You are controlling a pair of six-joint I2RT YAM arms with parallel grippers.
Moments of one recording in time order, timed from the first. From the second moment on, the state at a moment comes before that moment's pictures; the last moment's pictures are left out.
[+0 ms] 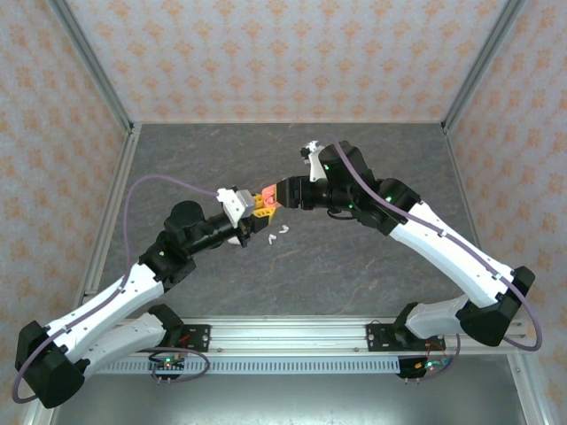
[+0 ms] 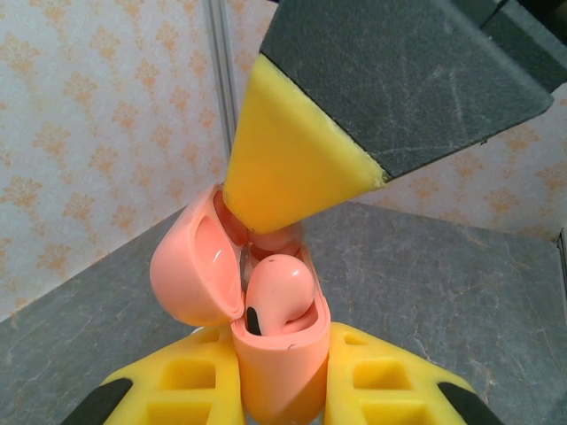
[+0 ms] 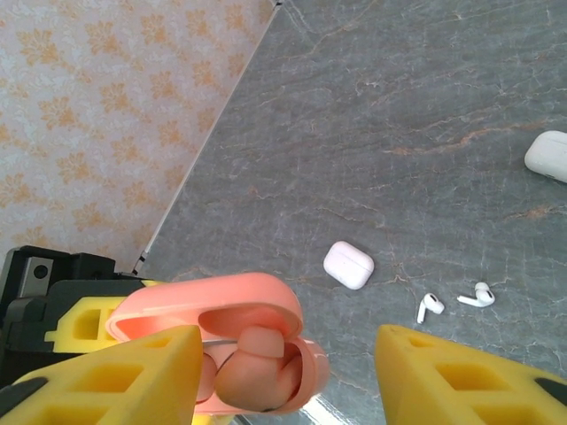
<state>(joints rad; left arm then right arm) -0.62 0.89 0.65 0.17 0.33 0.09 0.82 1.31 1.46 -0.72 -0.14 0.58</state>
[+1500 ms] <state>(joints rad) -0.62 0.90 0.65 0.17 0.31 0.08 0.83 1.30 1.46 -0.80 -0.10 0.56</state>
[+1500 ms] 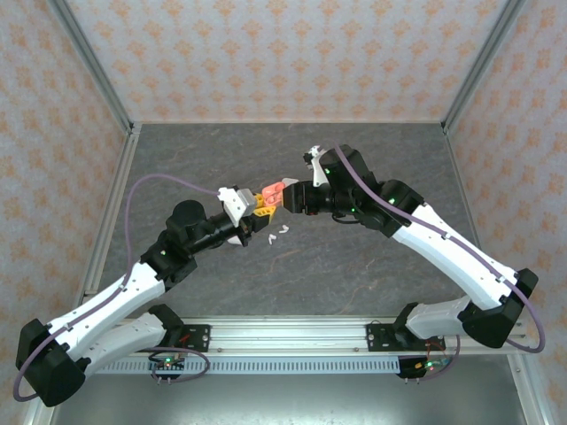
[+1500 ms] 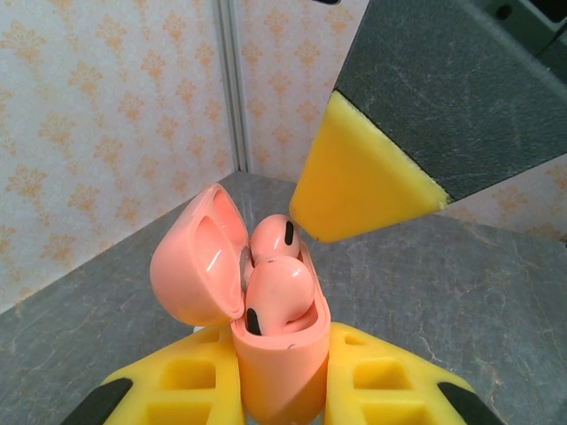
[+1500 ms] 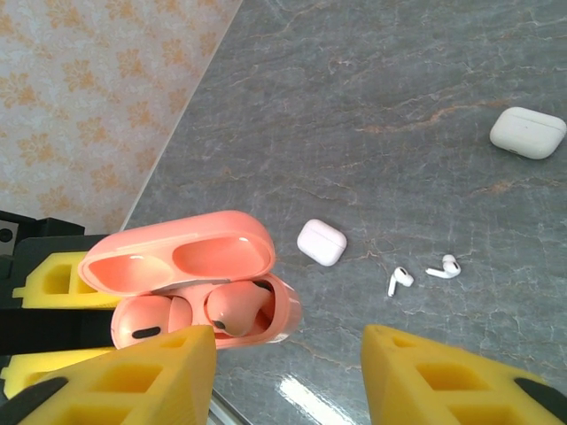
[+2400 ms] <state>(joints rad) -0.62 0.90 0.67 0.17 0.45 0.06 0.70 1.17 1.26 -0.49 -0.50 0.55</state>
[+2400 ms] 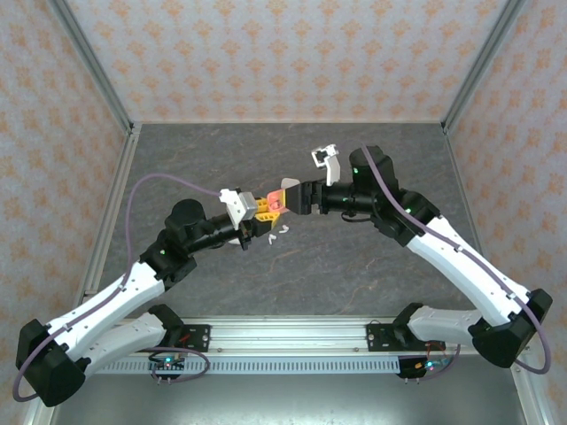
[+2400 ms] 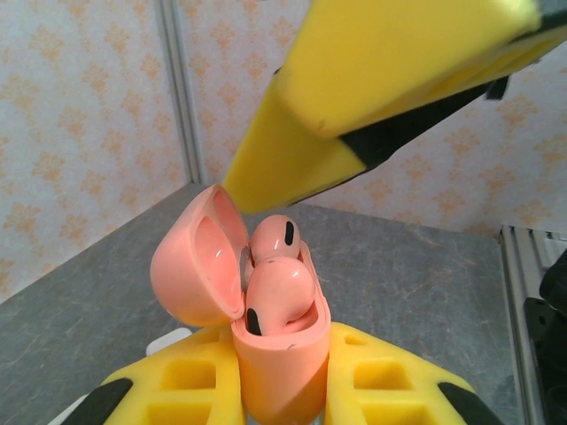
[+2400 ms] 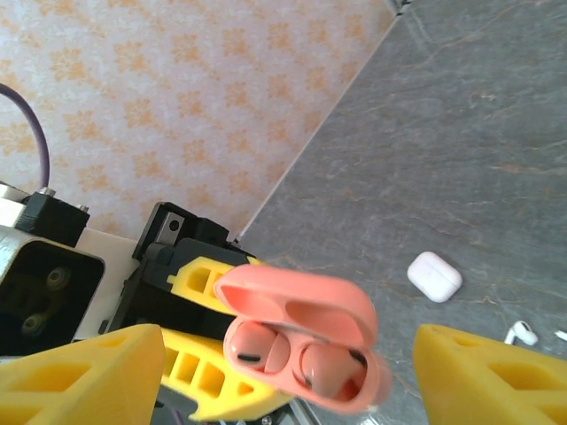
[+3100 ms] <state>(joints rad) -0.63 0.92 0.69 0.18 0.51 0.06 0.70 1.14 1.20 -0.39 -0.60 0.51</state>
